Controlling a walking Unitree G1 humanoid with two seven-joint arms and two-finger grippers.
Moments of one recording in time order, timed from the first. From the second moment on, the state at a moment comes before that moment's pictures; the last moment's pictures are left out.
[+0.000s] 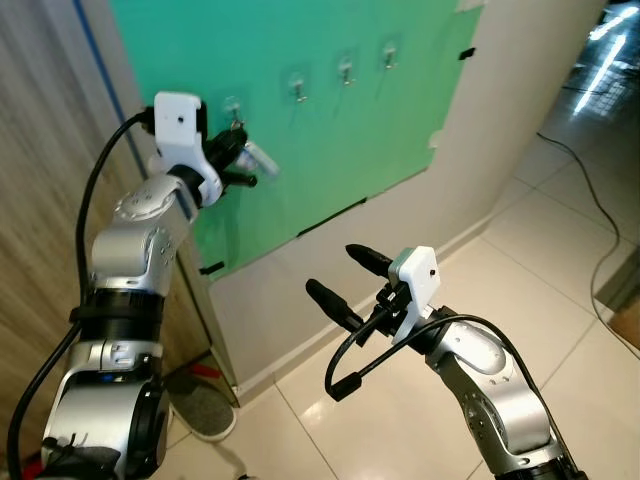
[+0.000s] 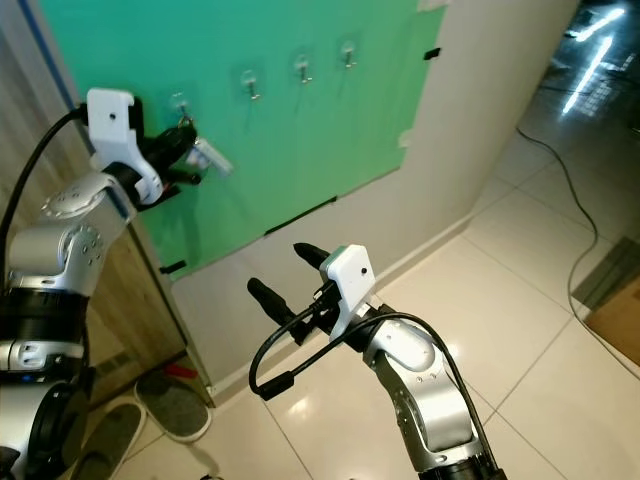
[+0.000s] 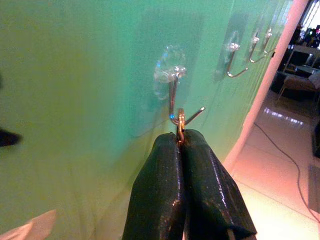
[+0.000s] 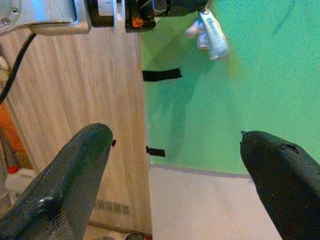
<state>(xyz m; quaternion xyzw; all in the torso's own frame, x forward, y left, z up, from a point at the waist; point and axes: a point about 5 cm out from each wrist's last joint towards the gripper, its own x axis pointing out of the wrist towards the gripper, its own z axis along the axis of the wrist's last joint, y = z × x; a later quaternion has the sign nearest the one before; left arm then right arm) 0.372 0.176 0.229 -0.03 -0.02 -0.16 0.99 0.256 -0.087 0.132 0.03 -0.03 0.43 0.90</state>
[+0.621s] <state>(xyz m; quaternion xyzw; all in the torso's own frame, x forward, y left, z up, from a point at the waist) 0.370 0.158 0.227 -0.09 -0.01 -0.19 0.98 0.257 -0.085 0.129 0.04 -0.02 0.43 0.90</state>
